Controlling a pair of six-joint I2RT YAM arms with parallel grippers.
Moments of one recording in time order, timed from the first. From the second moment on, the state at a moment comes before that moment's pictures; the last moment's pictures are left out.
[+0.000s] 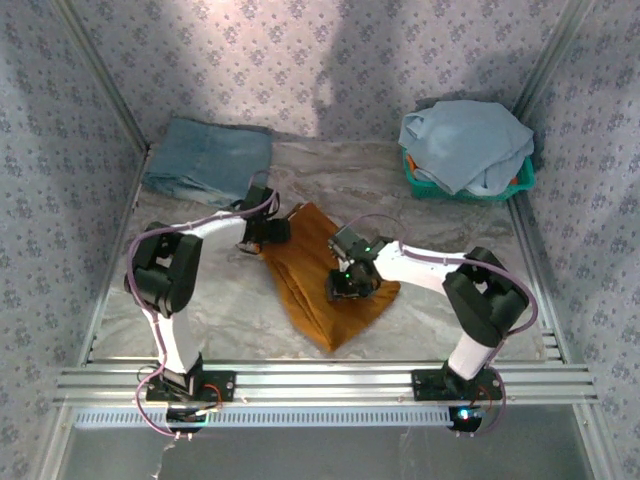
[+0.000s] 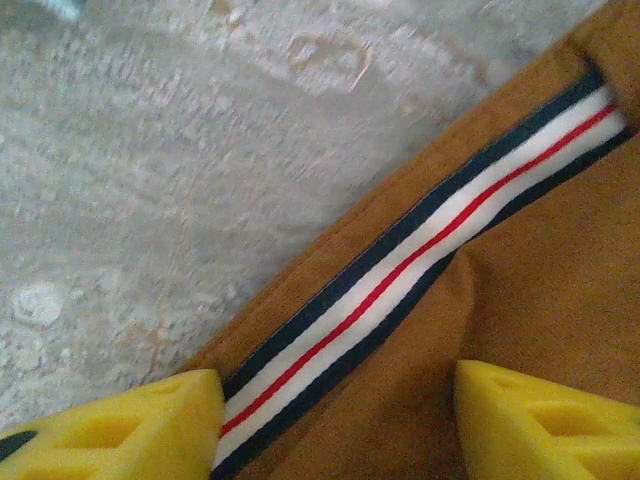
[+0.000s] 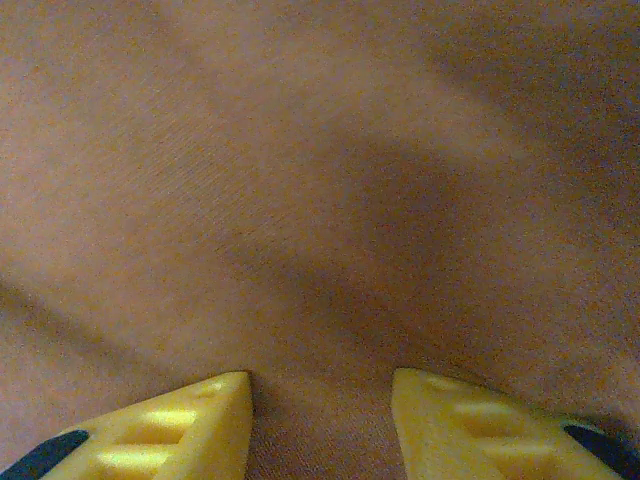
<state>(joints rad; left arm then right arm) -0.43 1.84 1.09 -0.27 0.00 -0.43 0.75 1.69 1.00 -0.59 -0.19 0.60</state>
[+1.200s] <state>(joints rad) -0.29 2.24 1.77 -0.63 -0.30 -0.34 0.45 1.57 1.13 -0.75 -0.13 0.45</state>
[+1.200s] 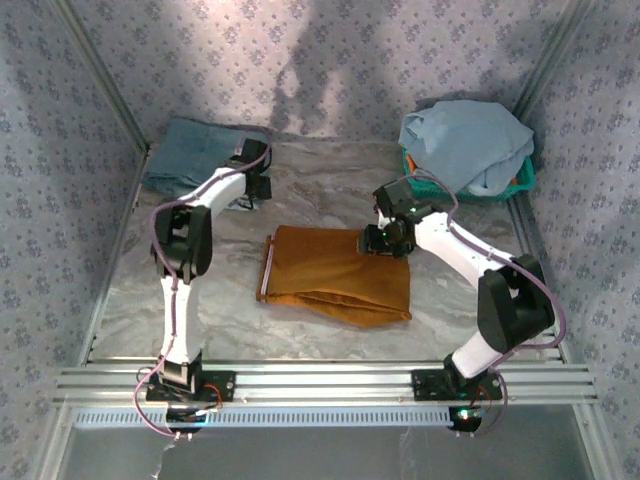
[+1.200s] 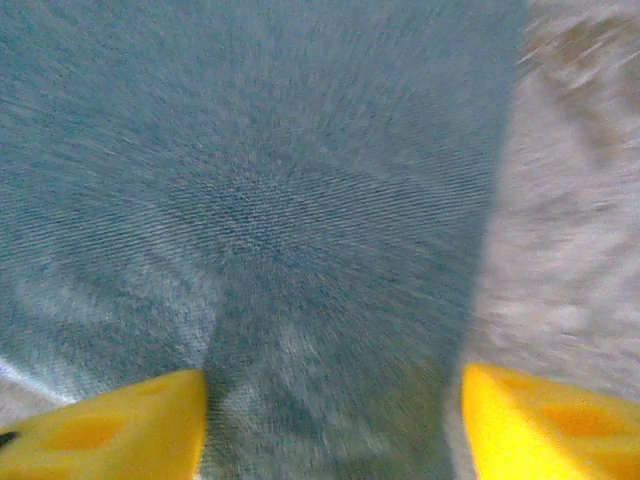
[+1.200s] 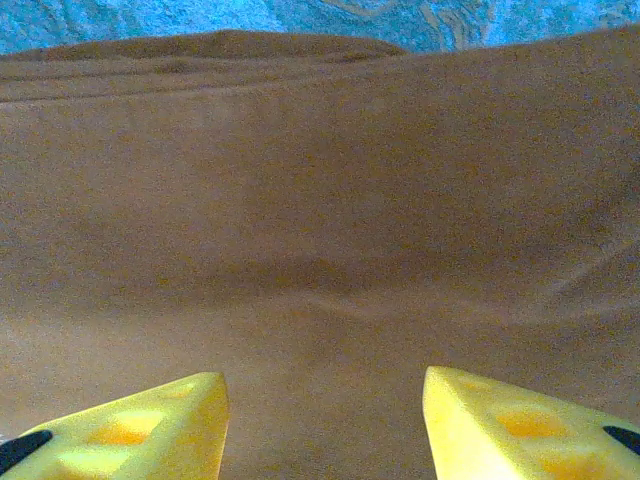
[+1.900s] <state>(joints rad) -0.51 2.26 1.78 -0.52 -0.12 -0.47 0.36 1.52 1.06 -0.71 -0.16 0.44</state>
